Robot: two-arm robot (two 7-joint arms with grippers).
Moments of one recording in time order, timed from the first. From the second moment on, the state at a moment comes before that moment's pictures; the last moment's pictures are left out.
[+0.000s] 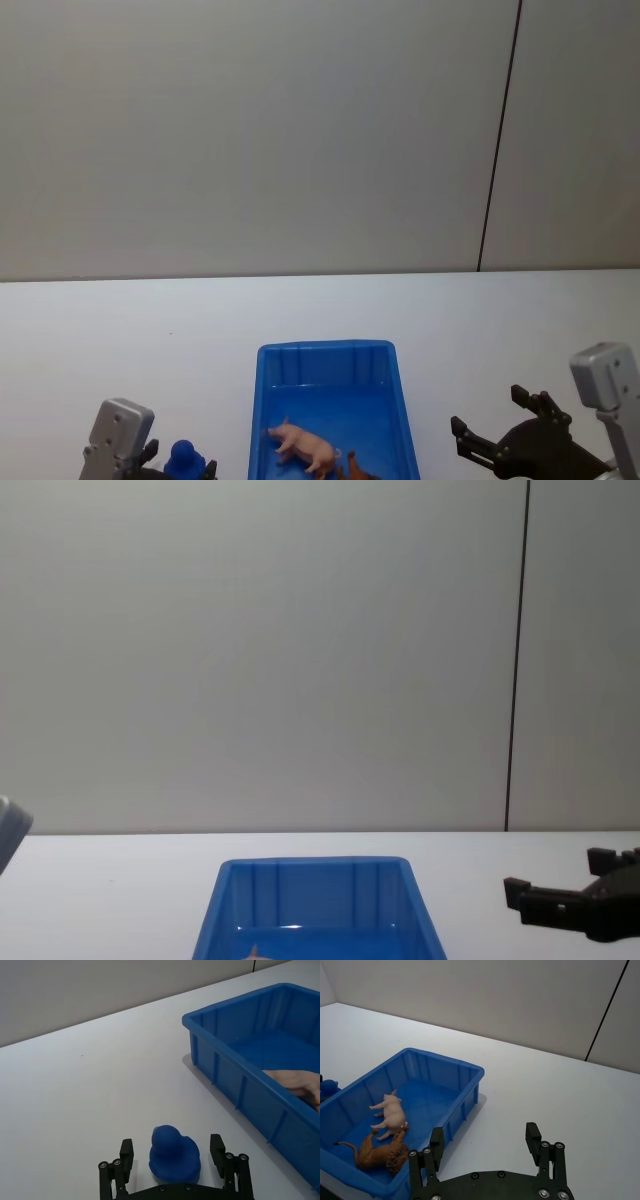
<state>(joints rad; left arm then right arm) -0.09 0.49 0.37 -1.41 -0.38 0.10 -0.06 -0.02 0.32 -0.23 -1.72 0.21 0.24 0.24</state>
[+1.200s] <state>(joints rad) -0.10 0.50 0.34 -1.47 -0.31 0.02 -0.08 -0.02 0.32 -0.23 -1.72 0.21 0.24 0.24</state>
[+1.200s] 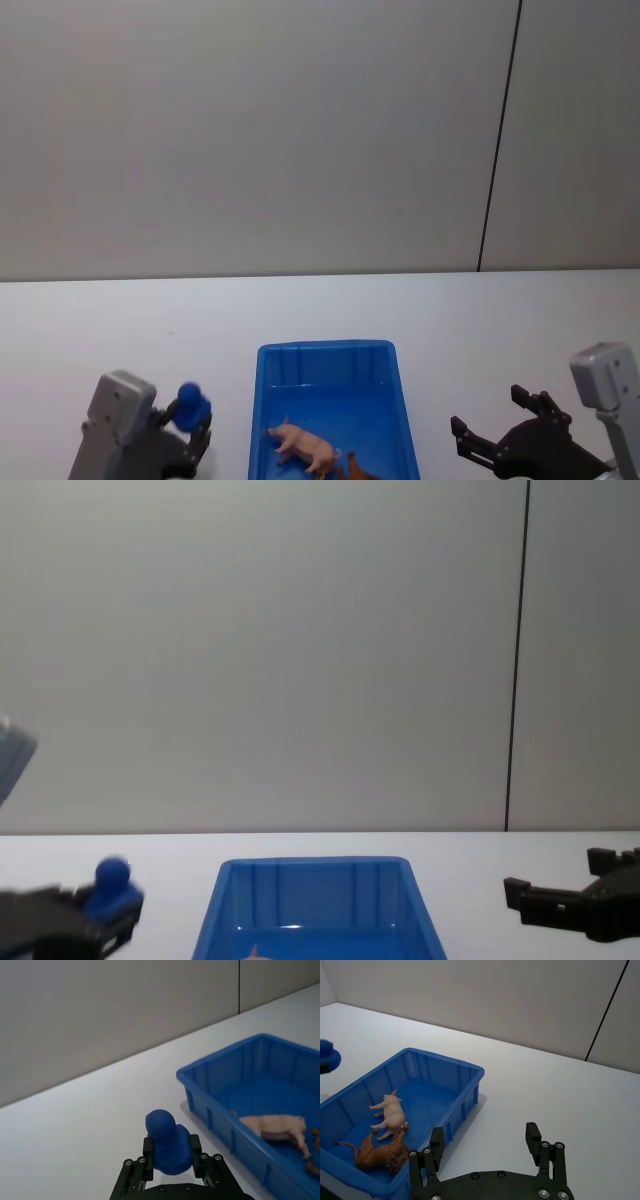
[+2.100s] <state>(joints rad) -0.22 0.34 0.42 -1.46 -0.19 -0.01 -0.24 -0.02 0.32 -0.23 -1.72 0.21 0.24 0.24</state>
